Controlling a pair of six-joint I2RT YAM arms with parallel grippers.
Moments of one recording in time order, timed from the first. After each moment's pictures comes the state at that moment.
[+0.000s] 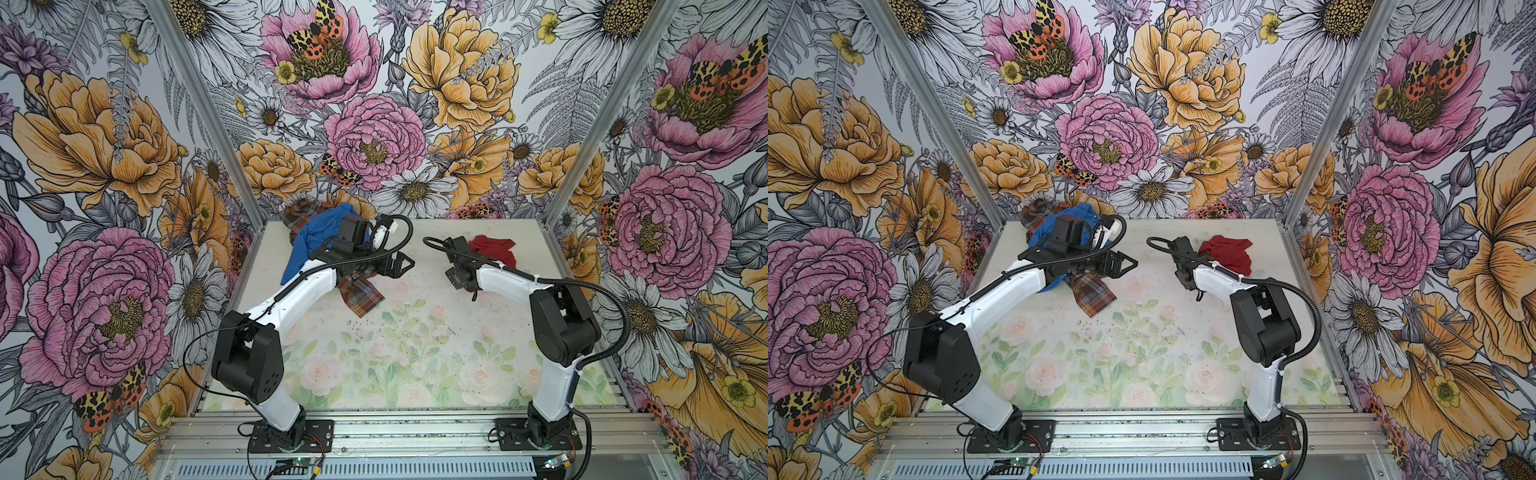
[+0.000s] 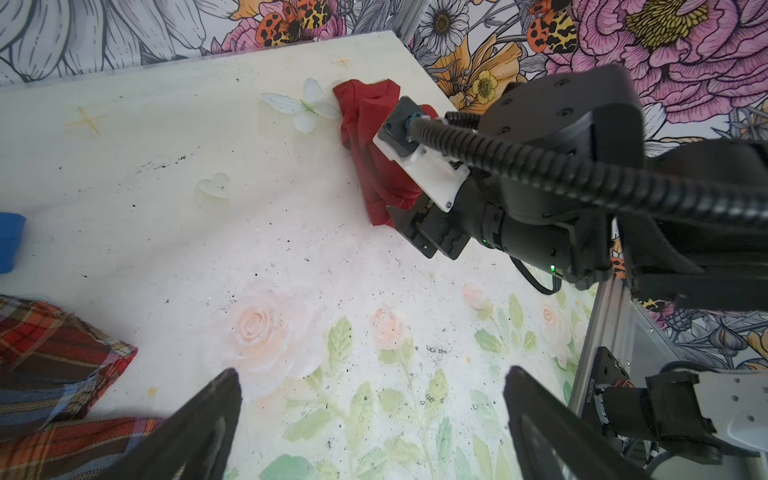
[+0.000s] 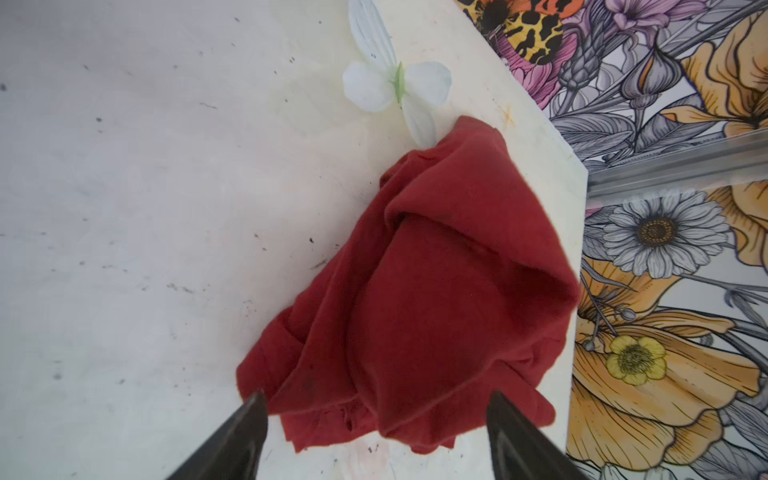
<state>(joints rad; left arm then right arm) -0.44 1.62 1.36 -0.40 0.52 -0.13 0.41 1.91 1.31 -0.43 0.56 -0.22</state>
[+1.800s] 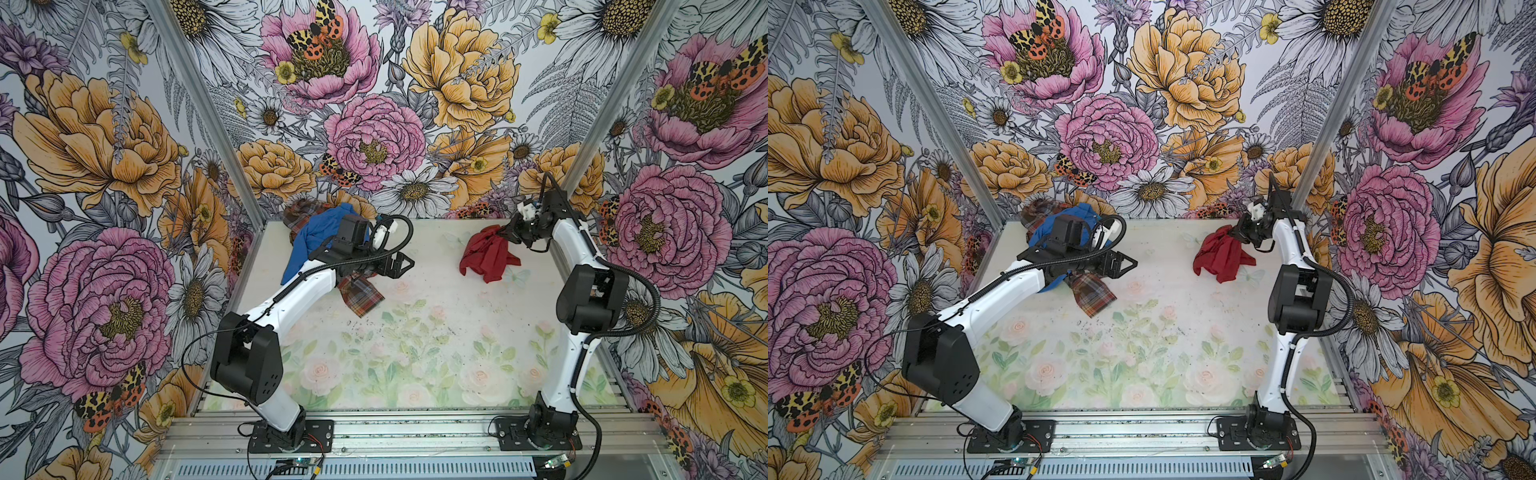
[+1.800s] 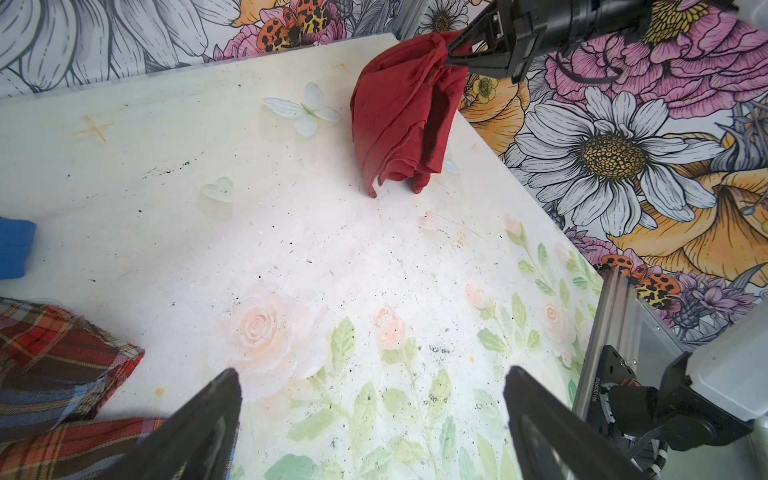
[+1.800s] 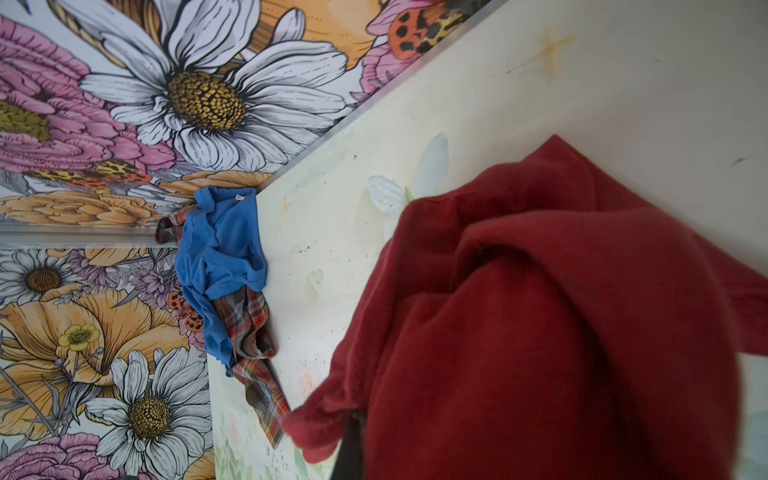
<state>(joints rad) -0.44 1.62 1.36 -0.40 0.51 -0.11 -0.22 2.18 1.99 -0.85 -0.70 0.34</state>
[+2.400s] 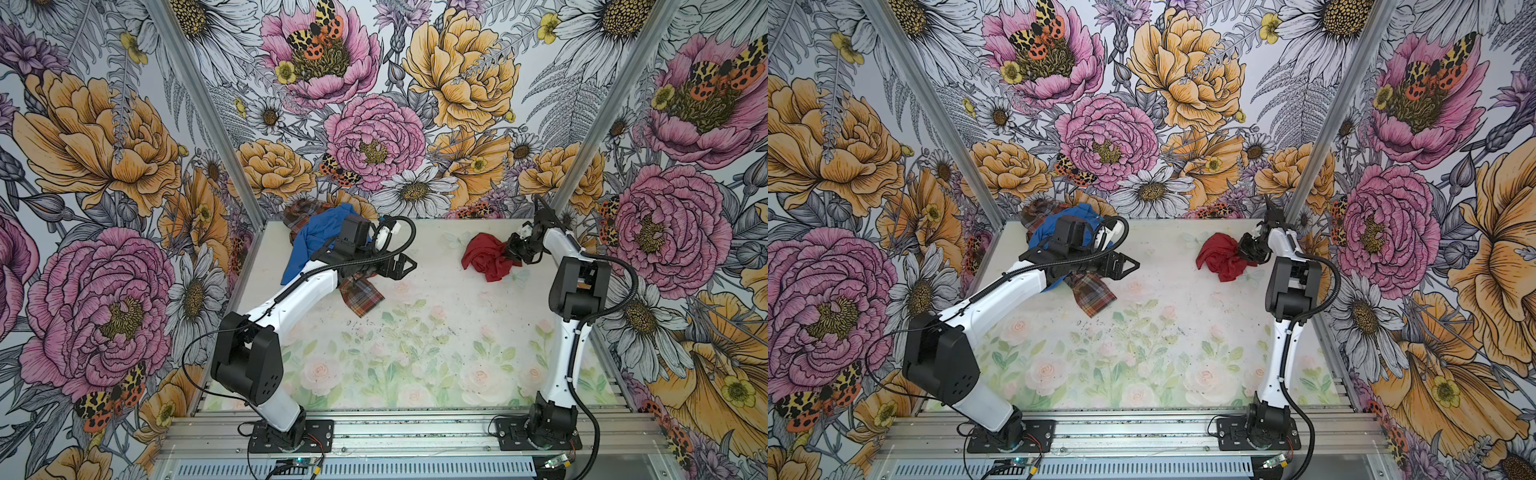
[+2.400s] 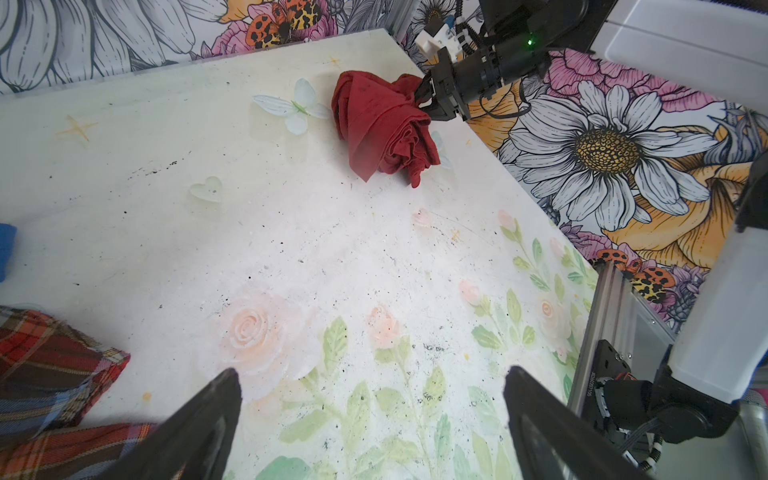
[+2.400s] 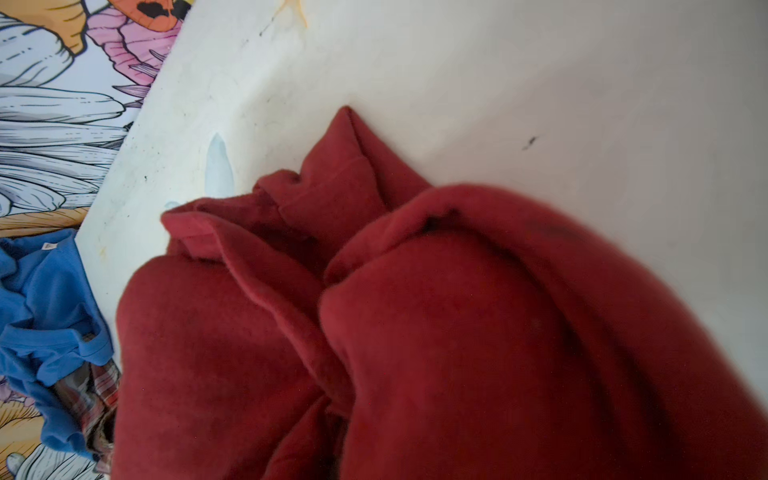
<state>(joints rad) -0.46 1.62 1.36 -0.40 0.51 -0.11 -0.23 2.37 2.00 -0.83 -0.46 0.32</state>
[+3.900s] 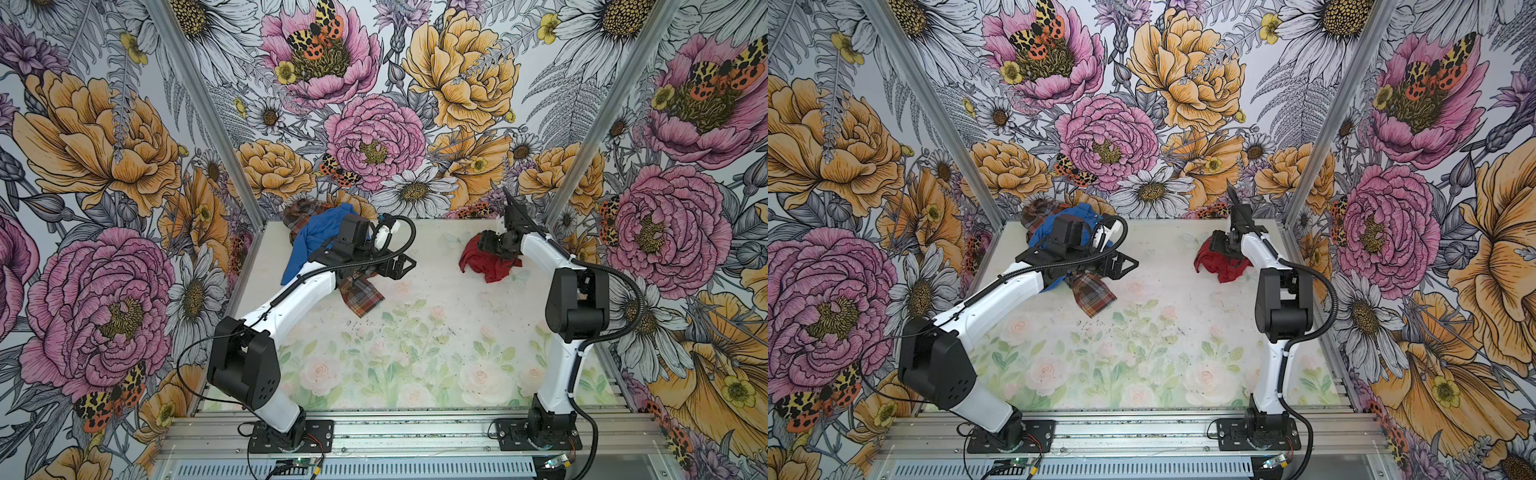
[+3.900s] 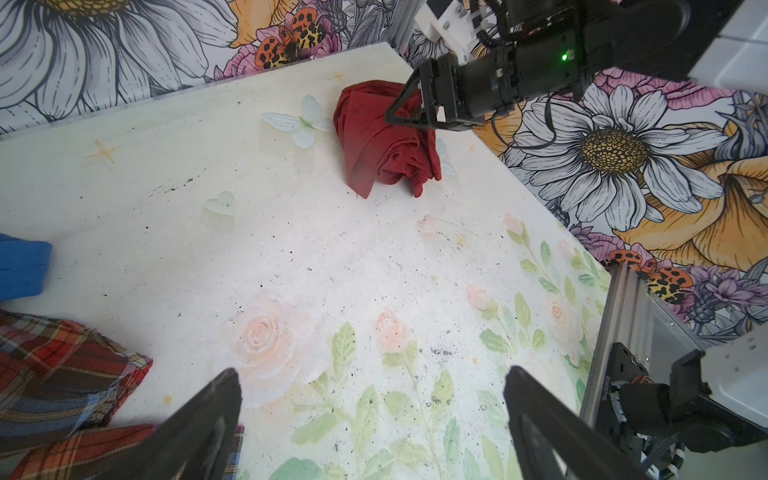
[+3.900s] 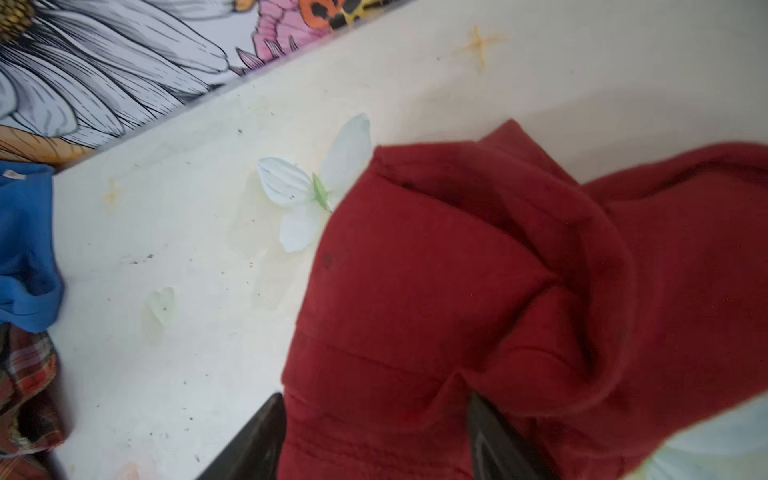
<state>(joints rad) -0.46 1.59 1.36 -0.40 0.48 -0.09 -0.01 2.05 1.63 -0.59 -0.18 0.31</state>
